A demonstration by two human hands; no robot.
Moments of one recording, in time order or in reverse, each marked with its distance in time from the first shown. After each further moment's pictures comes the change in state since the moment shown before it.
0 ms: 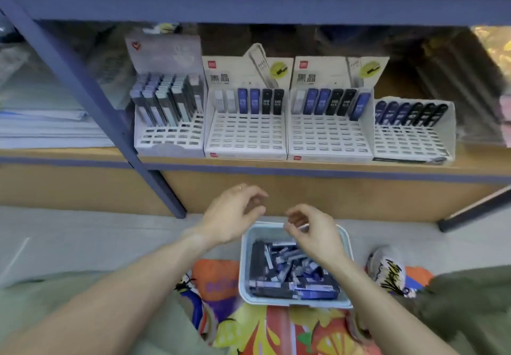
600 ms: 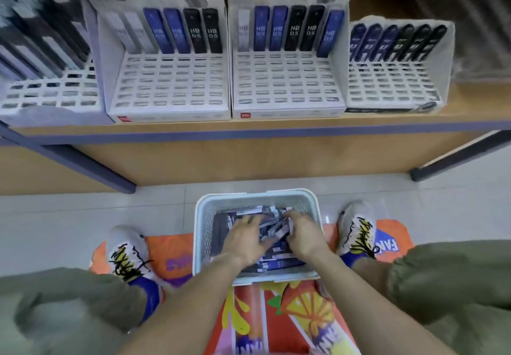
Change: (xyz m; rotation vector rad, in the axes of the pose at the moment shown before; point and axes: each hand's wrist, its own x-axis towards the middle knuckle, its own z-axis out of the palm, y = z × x) left_hand 0.023 -0.014 0.239 0.026 -0.399 -0.318; right_hand -0.010 0.144 0.029 -0.238 -0.312 0.405
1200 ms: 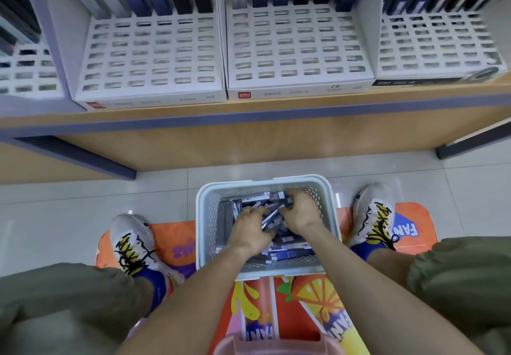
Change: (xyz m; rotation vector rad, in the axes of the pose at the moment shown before) left_hand 0.020 -0.014 0.016 -0.192 -0.039 -0.147; right_hand 0.050 -0.017 0.021 0.234 0.021 0.168
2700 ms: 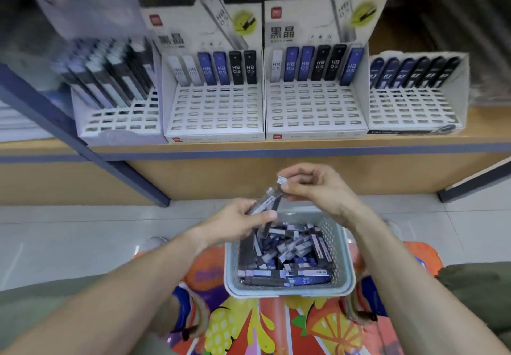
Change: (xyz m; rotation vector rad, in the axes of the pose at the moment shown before) left_hand -0.088 0.028 -0.163 -0.473 -0.200 0.236; right_hand -0.092 -0.117 -0.122 0.596 -0.260 -0.443
